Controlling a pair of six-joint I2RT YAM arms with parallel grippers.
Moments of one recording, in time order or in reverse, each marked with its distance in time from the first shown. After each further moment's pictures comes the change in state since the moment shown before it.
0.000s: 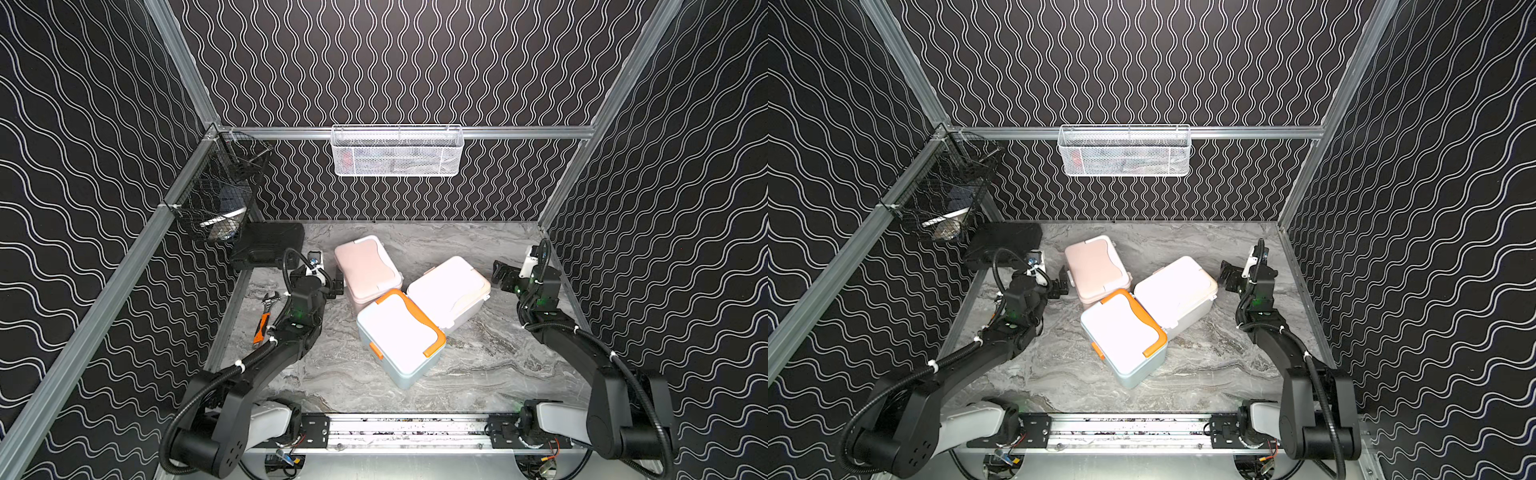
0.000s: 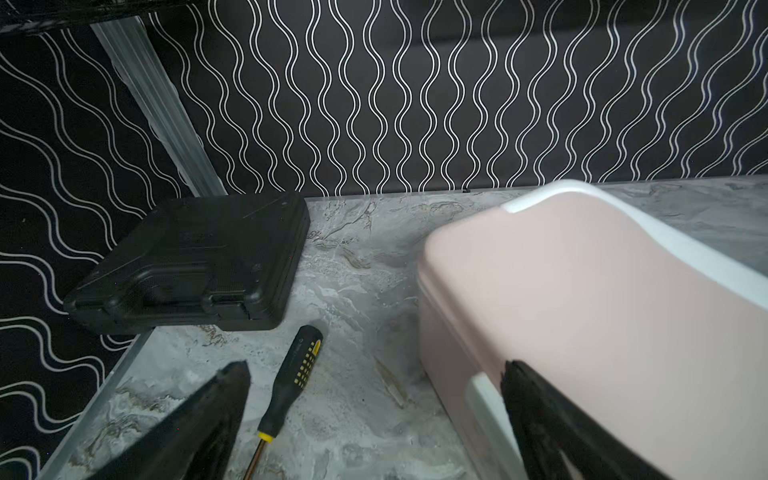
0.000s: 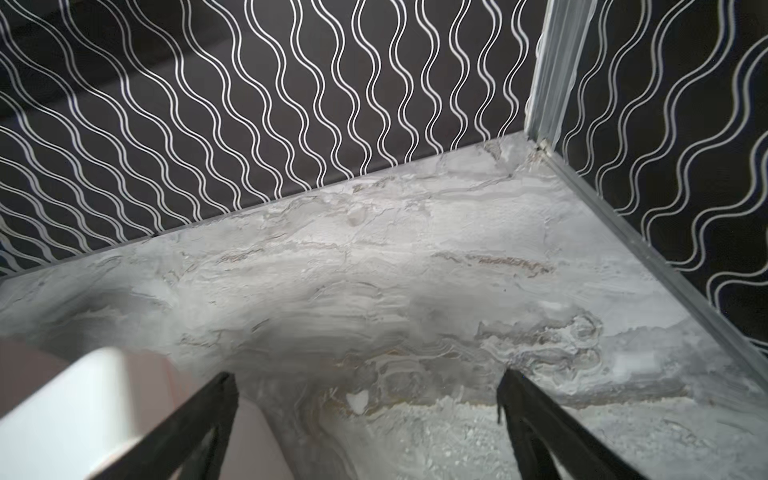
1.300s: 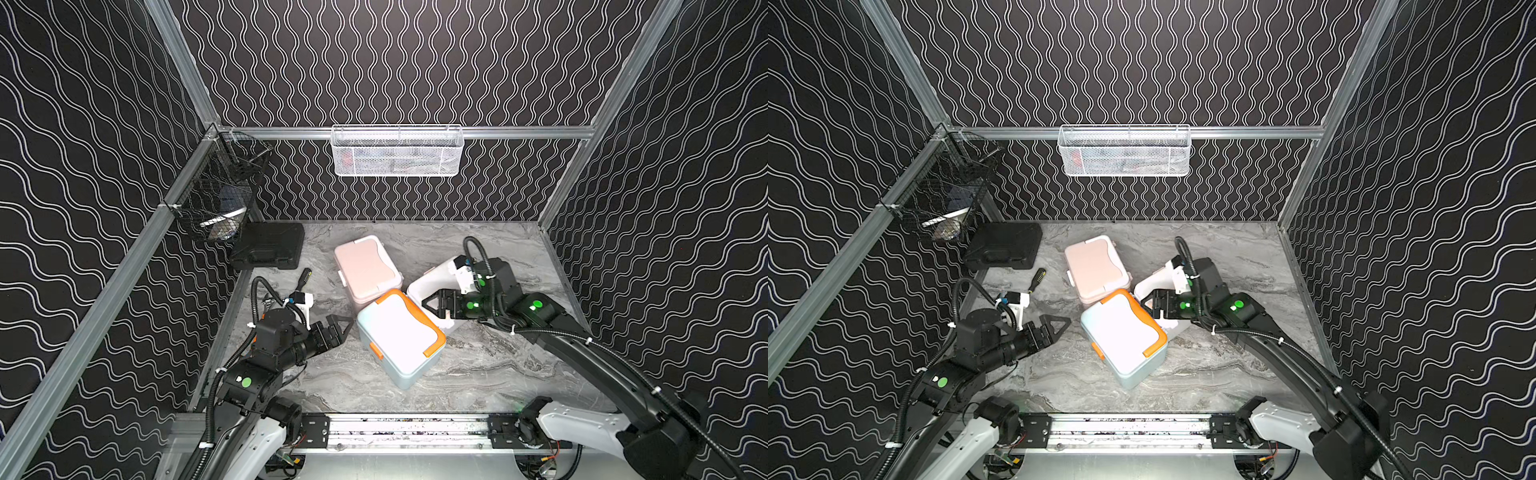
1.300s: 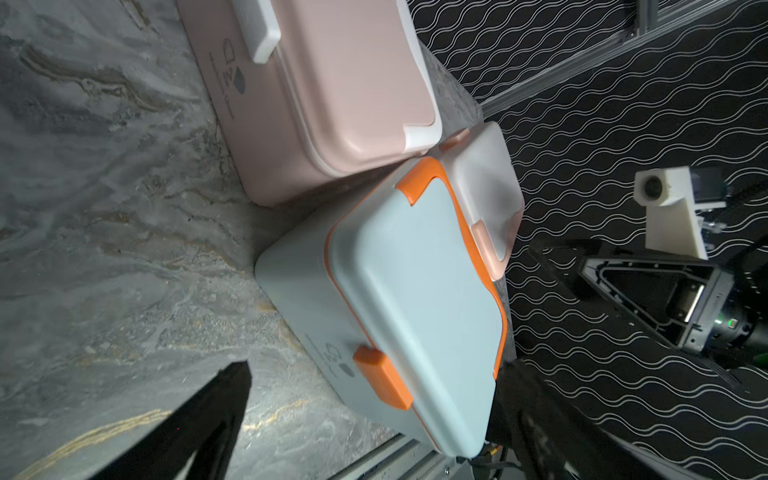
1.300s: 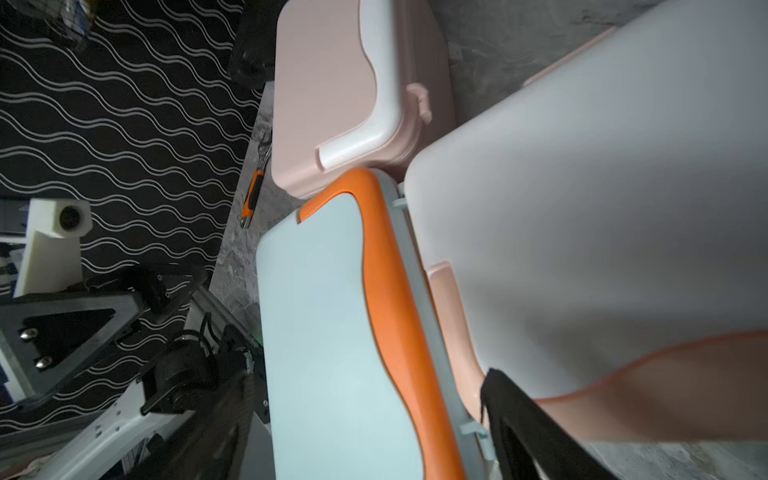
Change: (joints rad) left arm -0.043 -0.686 0.100 -1.107 0.696 -0.766; right arm 0.646 -0.069 0.435 -0.864 -0.301 0.309
